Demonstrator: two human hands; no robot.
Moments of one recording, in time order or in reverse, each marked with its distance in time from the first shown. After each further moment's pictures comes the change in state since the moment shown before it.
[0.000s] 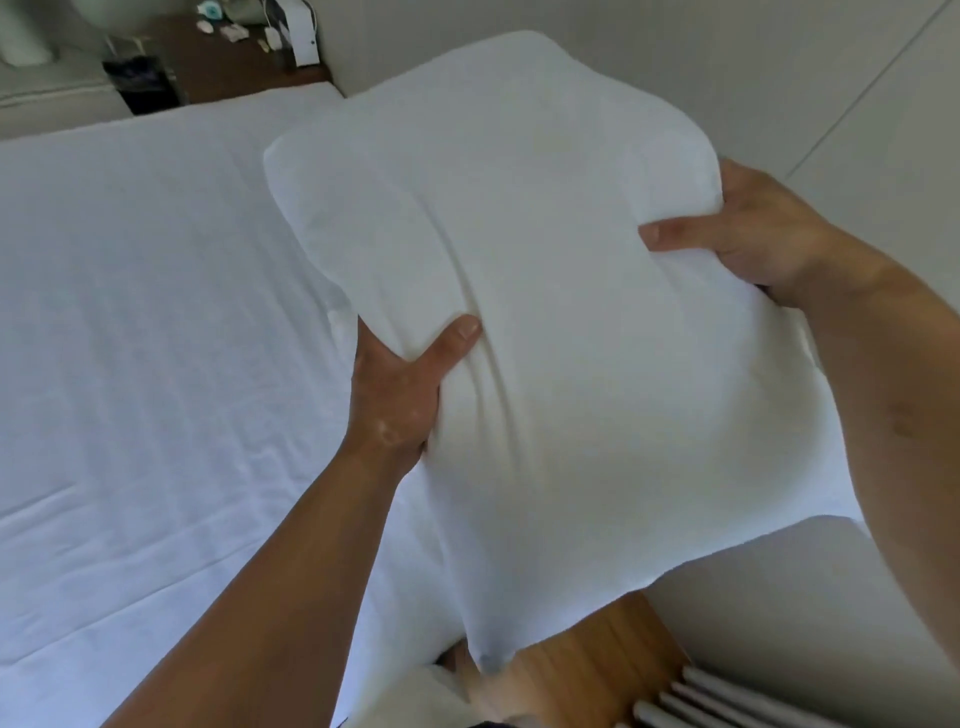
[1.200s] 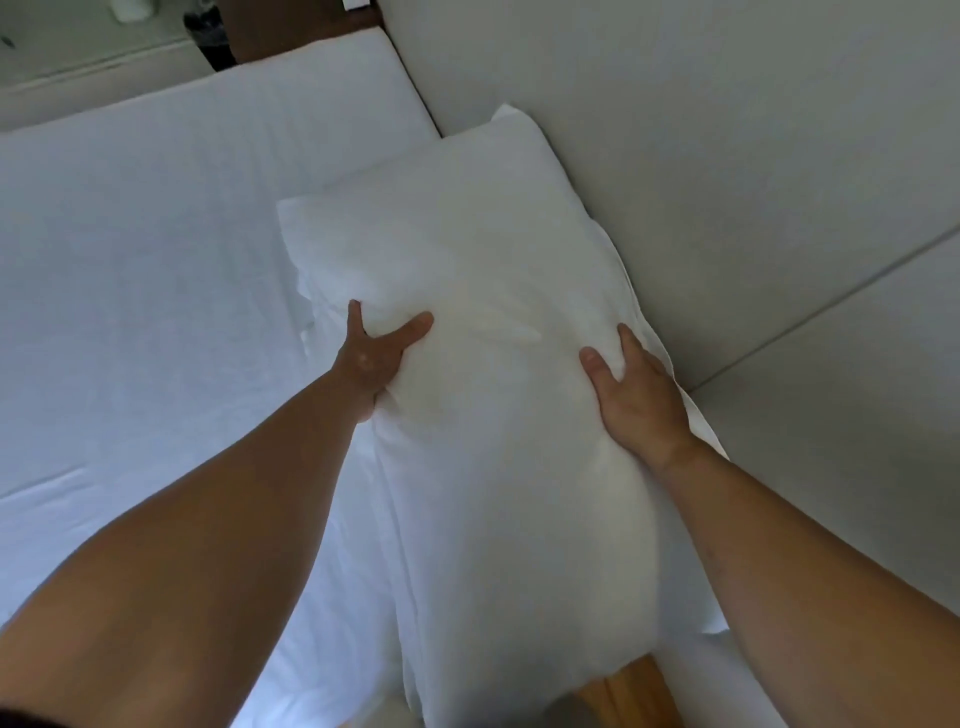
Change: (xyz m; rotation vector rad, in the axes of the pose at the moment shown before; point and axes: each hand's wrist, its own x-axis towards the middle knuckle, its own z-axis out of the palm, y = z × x) left_hand 0.227 -0.106 0.104 0.358 0.202 -0.564; right_hand 0.191 0.271 0.021 -0.333 -0.040 0.282
